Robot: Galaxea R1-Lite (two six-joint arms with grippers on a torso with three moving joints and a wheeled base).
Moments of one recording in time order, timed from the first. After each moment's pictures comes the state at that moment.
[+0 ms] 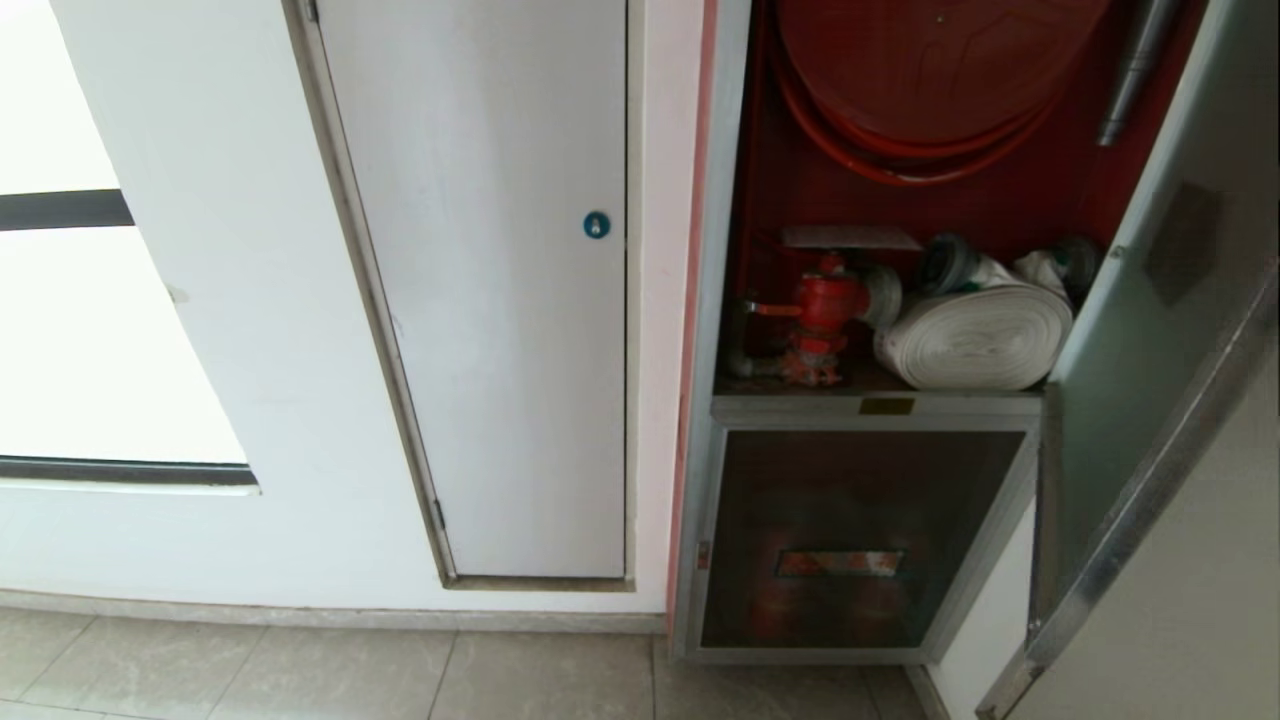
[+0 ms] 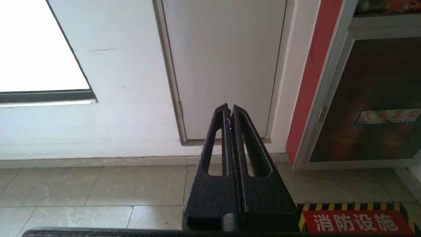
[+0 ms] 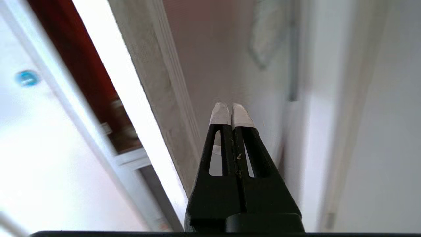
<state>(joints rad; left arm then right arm) -0.01 0.00 0.00 -0.01 -0.02 0.03 -0.15 1.07 -0.58 -0.60 -0.16 0.18</state>
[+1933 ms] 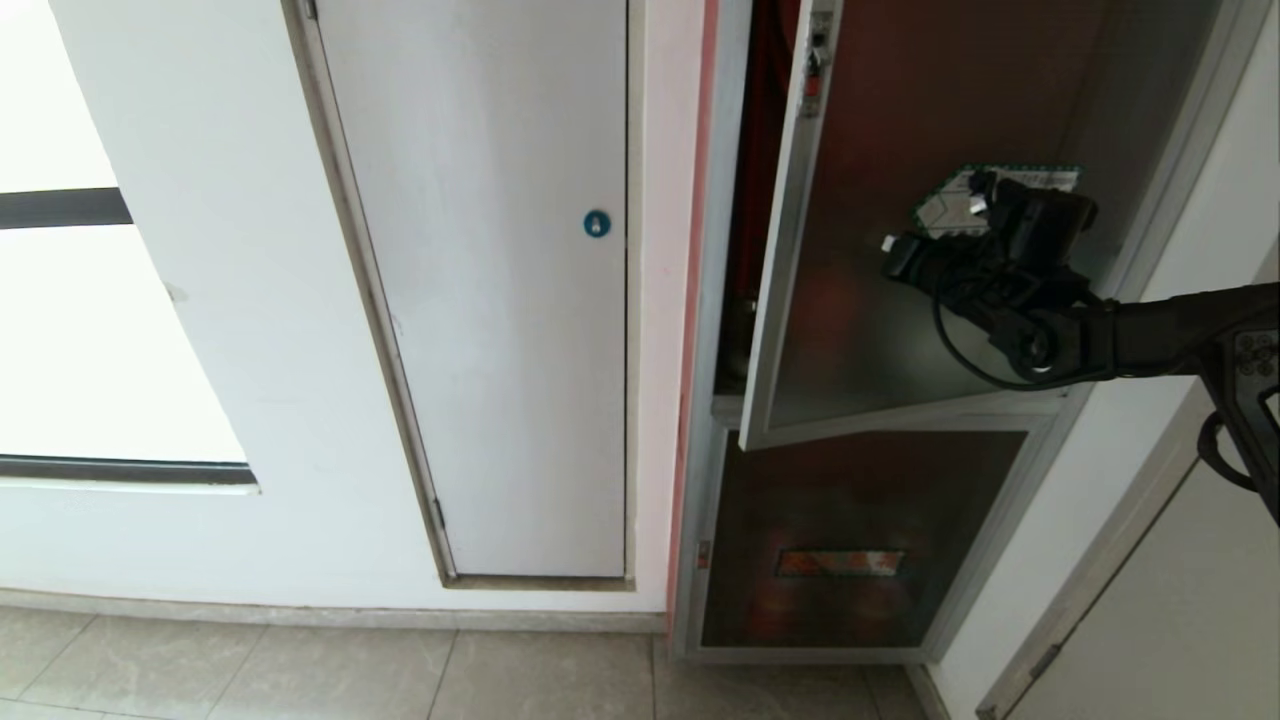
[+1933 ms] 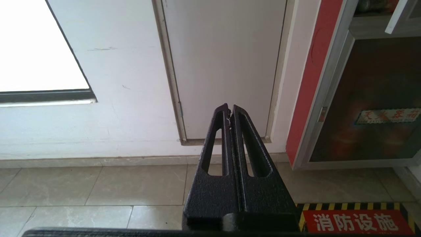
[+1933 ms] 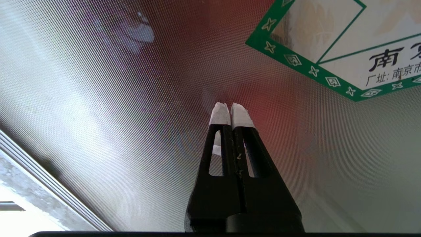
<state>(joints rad) -0.01 0.00 0.00 -0.01 -0.02 0.03 -0.01 2.28 -1.79 -0.60 0.11 0.29</state>
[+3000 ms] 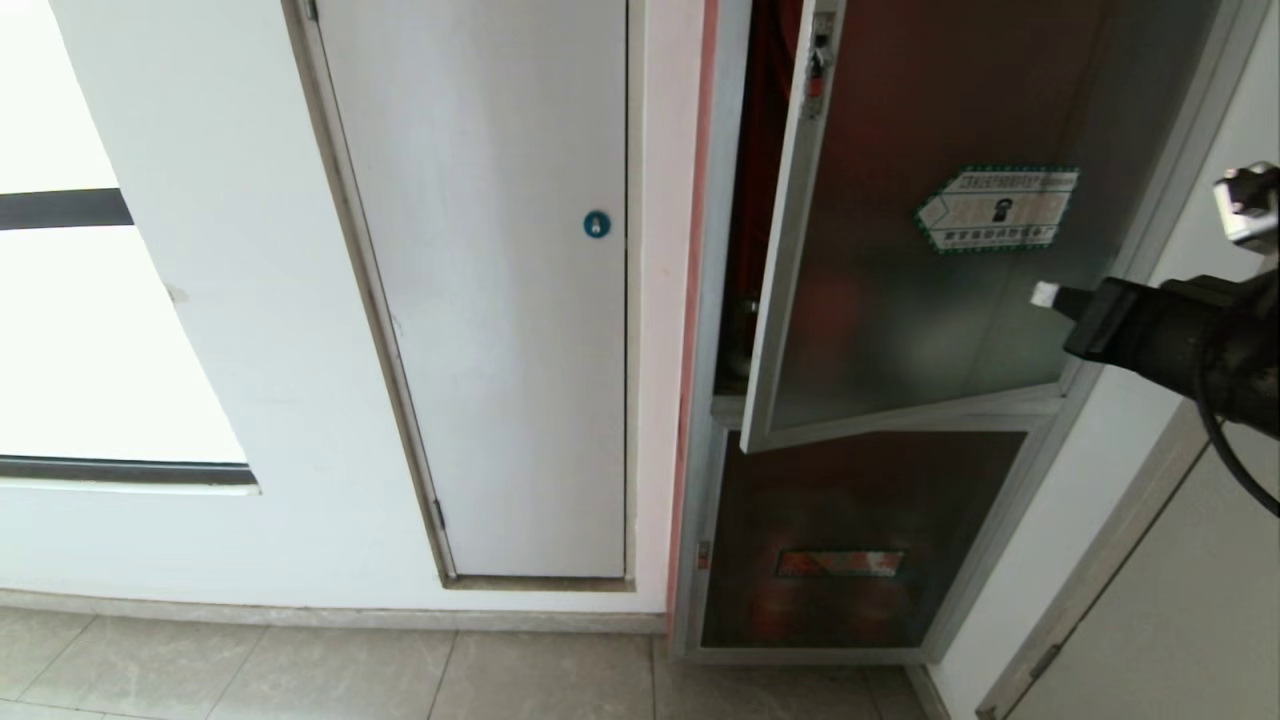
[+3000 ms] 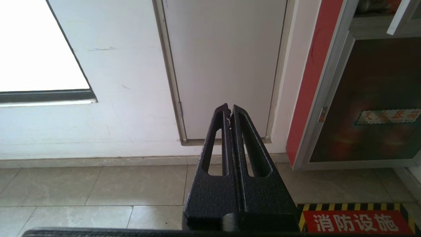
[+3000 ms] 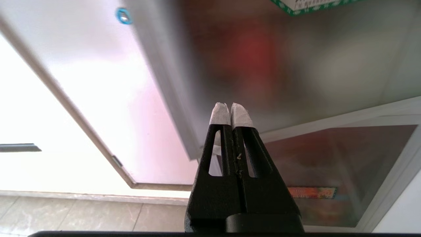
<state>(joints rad) -0.01 0.00 0.00 -0.01 -0.02 0.03 -0.01 1.41 -0.80 -0.61 0.11 0.20</state>
